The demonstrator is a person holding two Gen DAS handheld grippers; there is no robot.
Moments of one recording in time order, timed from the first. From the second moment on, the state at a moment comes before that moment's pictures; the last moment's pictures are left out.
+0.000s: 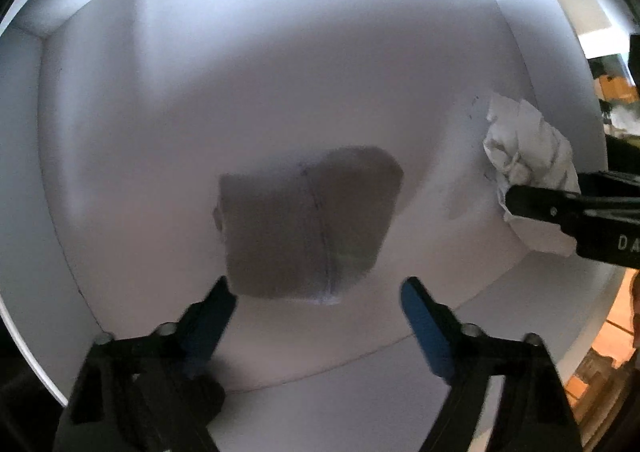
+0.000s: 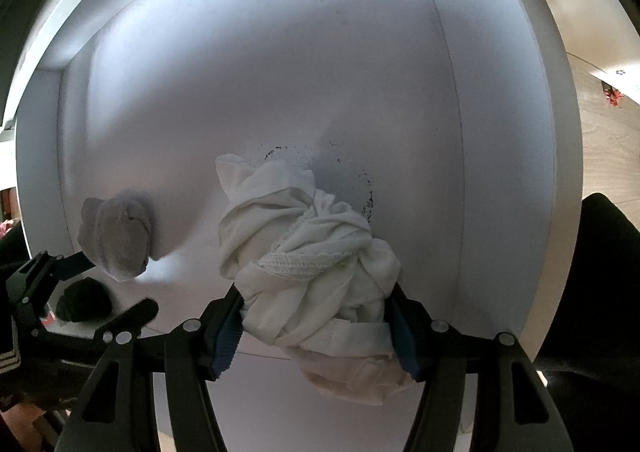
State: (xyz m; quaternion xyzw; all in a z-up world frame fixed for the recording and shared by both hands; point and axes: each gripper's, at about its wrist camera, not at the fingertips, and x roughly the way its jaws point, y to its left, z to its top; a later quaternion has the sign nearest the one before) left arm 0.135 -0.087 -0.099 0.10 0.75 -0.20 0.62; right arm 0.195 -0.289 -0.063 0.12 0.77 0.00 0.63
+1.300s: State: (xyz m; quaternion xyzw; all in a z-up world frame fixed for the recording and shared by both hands) left arm 0.176 -0.096 -0.074 0.01 0.71 -0.21 0.68; right arm 0.194 -0.290 -0.063 0.12 0.77 0.00 0.63
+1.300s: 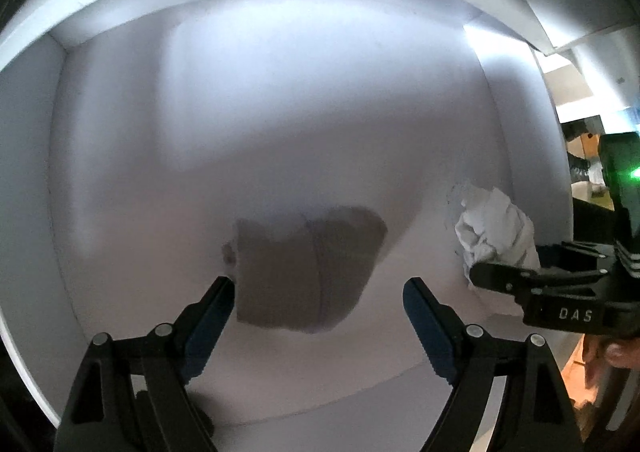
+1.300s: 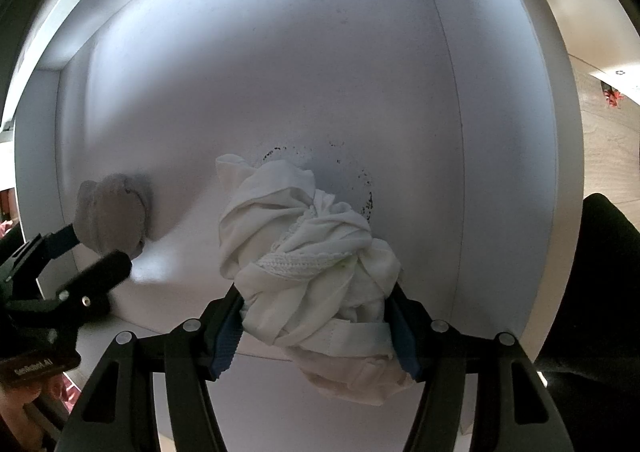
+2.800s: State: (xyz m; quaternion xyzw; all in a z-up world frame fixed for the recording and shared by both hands) left arm 0.158 -0.114 -0.078 0.06 0.70 -0.19 0.68; right arm 0.238 -0.282 0.341 0.23 0.51 0.15 0.81
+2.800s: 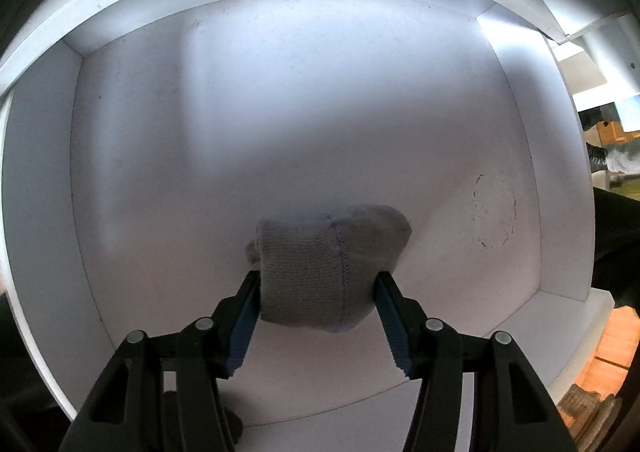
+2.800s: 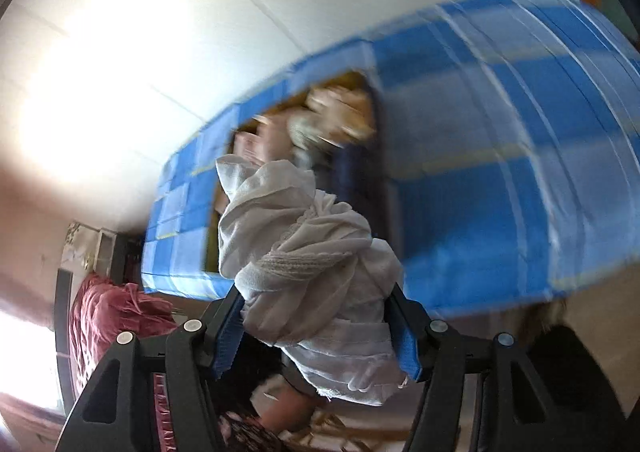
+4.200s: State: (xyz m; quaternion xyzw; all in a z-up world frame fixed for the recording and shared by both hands) left arm 0.167 -0.095 -0.086 0.04 0.71 -0.19 0.67; right arm 0.275 -0.184 0.281 0.15 0.49 0.18 0.84
